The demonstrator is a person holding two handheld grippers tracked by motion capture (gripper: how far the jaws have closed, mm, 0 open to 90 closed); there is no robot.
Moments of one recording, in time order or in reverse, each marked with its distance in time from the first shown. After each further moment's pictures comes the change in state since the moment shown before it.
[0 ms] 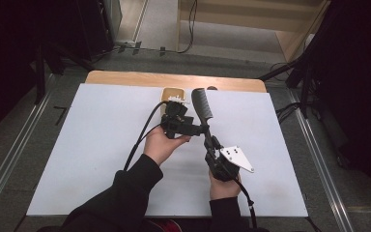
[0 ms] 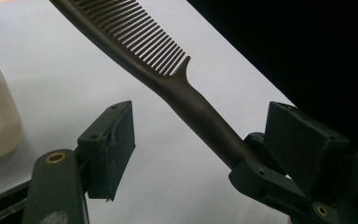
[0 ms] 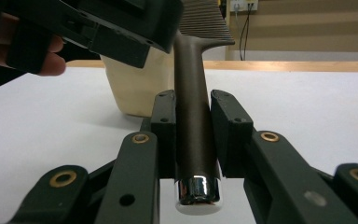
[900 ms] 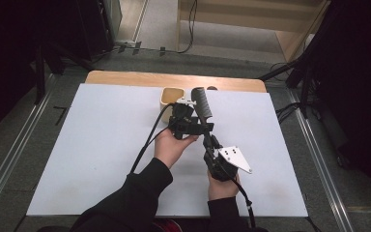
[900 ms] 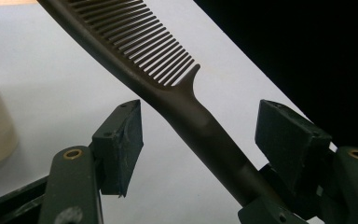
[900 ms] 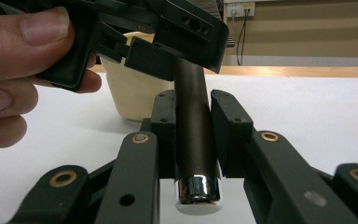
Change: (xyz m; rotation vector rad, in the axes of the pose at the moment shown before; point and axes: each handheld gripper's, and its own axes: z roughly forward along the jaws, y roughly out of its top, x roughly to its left) left arm -0.007 -0.001 0.020 -0.043 0.064 -0.045; right arm 0.005 0.001 0.001 -0.016 -0.016 0.002
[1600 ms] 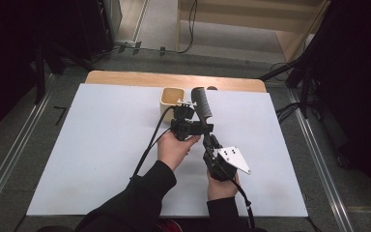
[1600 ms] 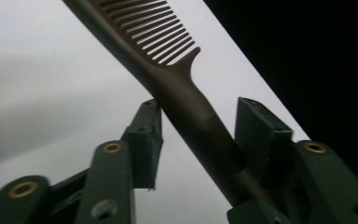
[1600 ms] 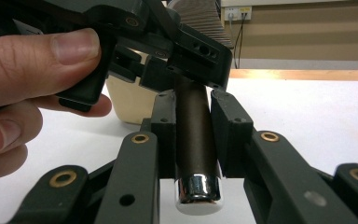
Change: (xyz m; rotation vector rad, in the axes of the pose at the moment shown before) left arm -0.001 -0.005 0.007 0.026 -0.025 -0.100; right arm 0.002 0.000 0.001 -0.012 -0.010 -0.004
